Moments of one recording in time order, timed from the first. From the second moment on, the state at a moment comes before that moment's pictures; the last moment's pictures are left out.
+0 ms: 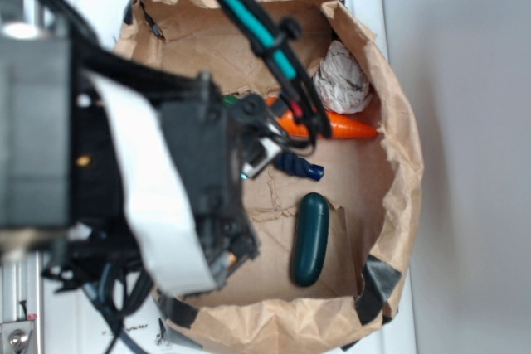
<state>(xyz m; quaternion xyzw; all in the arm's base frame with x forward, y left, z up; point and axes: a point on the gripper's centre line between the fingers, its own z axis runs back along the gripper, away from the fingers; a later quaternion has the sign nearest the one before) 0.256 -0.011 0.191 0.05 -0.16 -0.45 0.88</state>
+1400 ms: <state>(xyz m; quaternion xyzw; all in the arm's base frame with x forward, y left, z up) 0.315 -0.056 0.062 0.06 -0.12 -0.56 0.81</state>
